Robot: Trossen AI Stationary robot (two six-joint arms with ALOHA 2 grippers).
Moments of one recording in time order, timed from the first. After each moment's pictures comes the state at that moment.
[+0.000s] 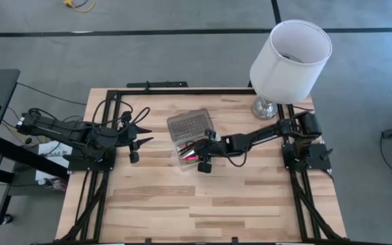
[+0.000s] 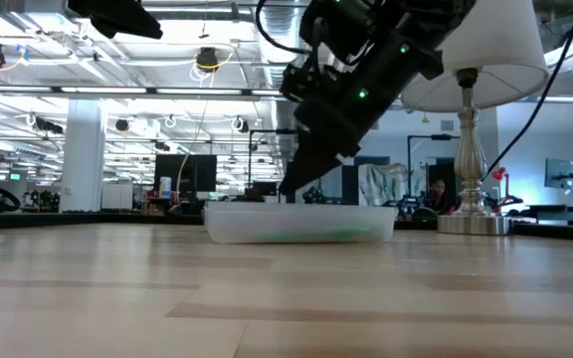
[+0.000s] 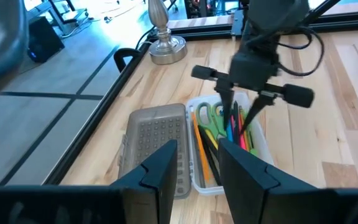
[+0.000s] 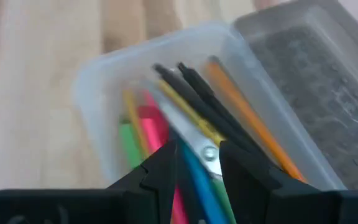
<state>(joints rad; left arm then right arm) -0.27 0.73 0.76 -0.51 -0.56 -0.08 0.08 1.87 1.11 -0.10 0.24 0.06</state>
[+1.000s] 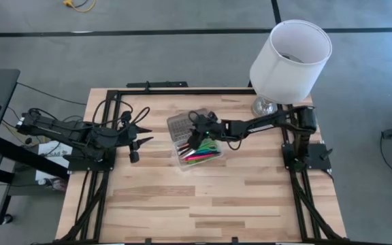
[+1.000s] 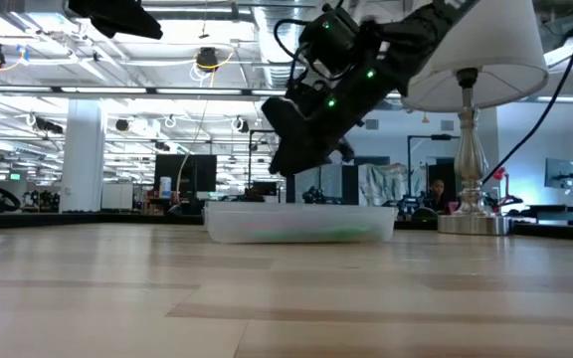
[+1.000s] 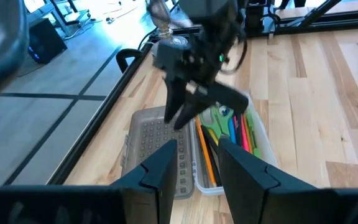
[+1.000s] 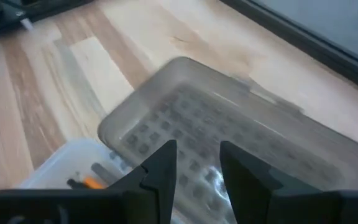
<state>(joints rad) -0.27 0.73 0.76 -0.51 -0.56 -0.07 -0.10 1.89 1.11 0.11 0.34 0.29</state>
